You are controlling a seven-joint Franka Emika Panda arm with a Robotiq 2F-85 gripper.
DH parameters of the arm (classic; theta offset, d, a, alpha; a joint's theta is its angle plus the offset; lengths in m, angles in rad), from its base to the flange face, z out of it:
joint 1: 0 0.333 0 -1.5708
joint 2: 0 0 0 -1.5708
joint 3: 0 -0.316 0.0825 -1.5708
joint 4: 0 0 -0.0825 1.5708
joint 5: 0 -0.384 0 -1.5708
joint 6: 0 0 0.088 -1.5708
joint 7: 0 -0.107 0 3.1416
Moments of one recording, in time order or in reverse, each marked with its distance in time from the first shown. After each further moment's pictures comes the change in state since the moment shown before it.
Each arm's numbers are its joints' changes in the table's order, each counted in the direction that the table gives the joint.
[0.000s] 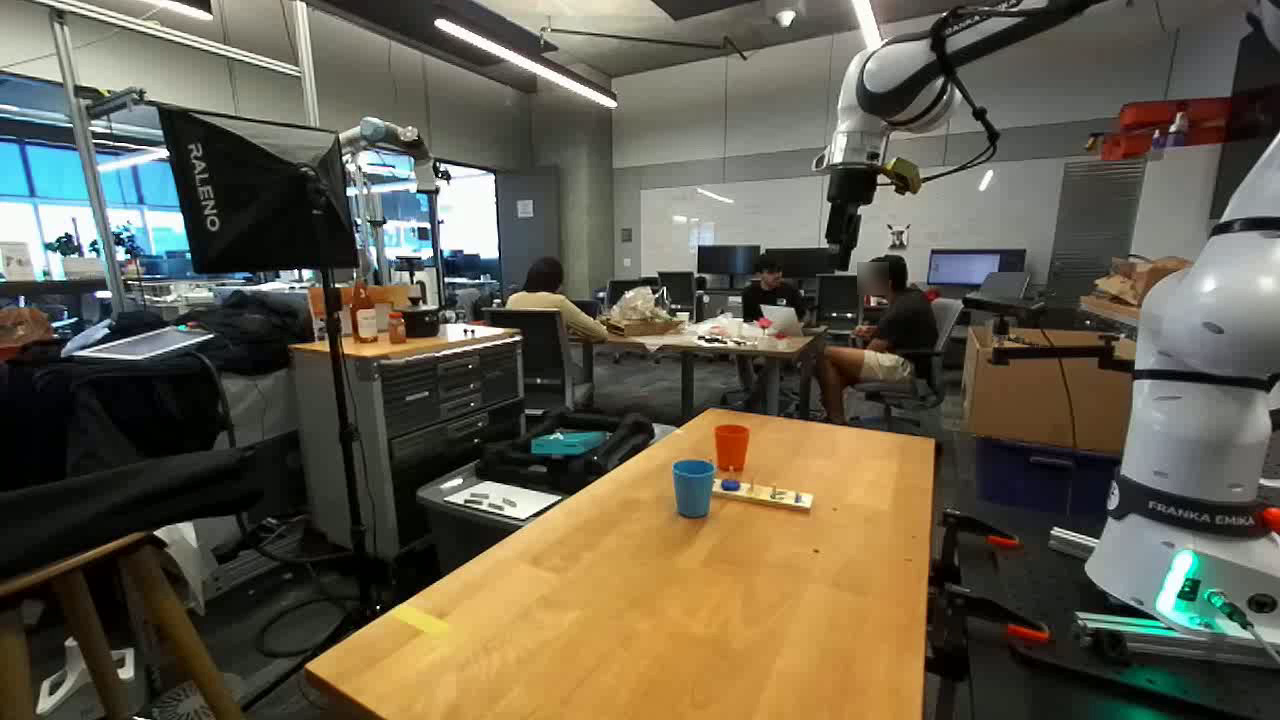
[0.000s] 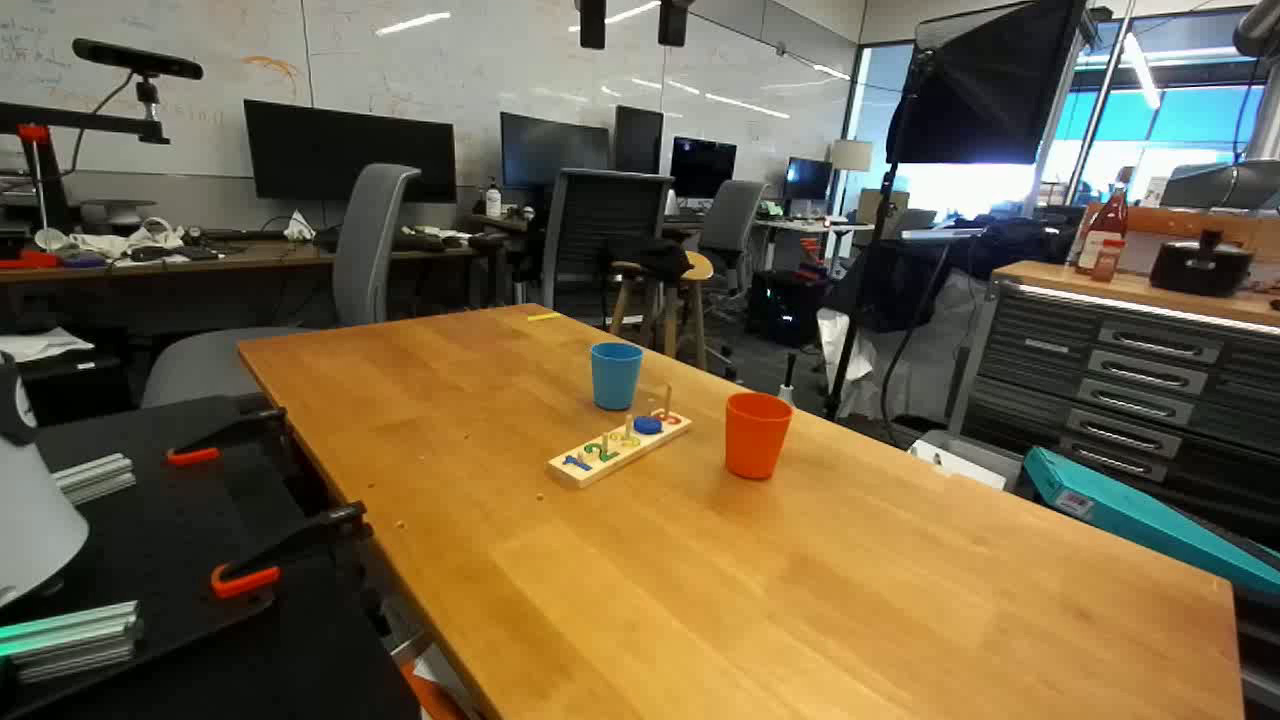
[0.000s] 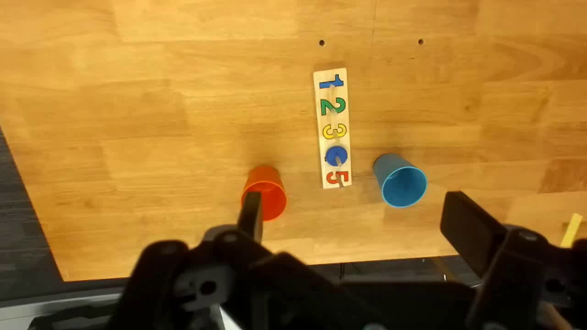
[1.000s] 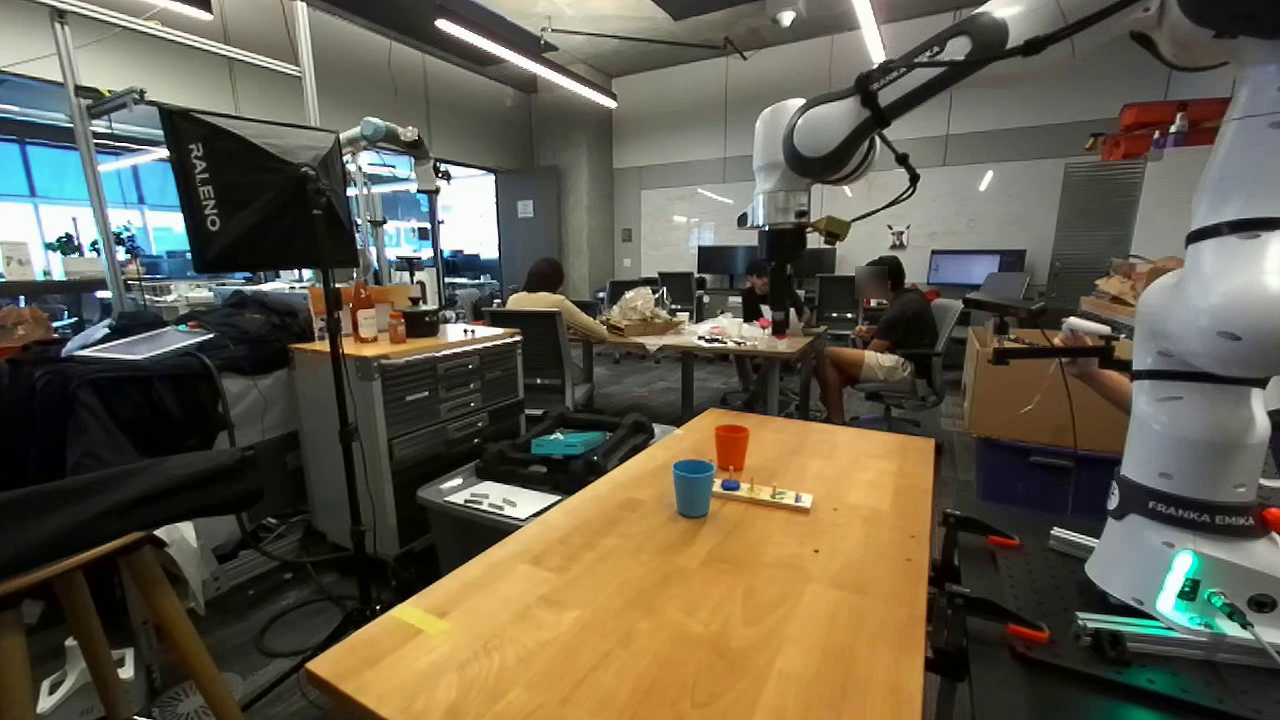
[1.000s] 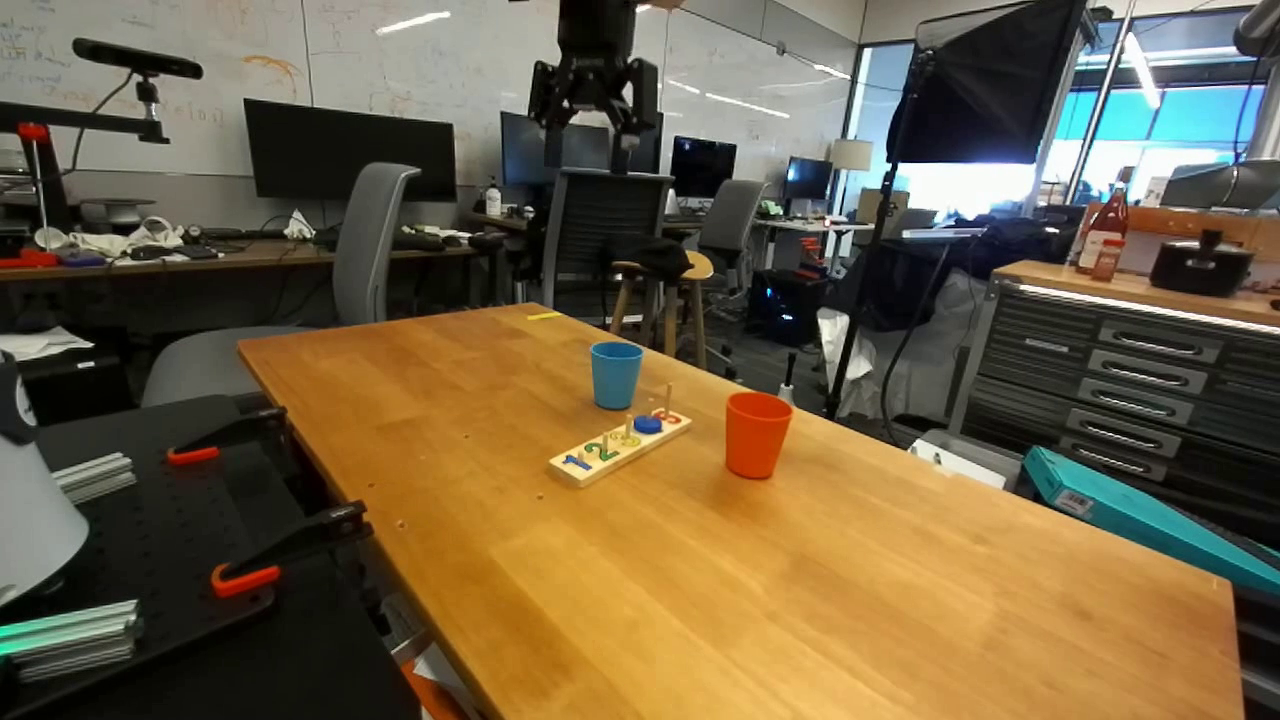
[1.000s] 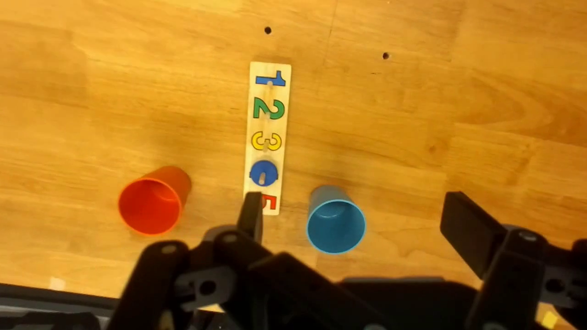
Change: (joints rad) arm 0.080 0.240 -0.209 -0.004 0.001 0.116 -0.067
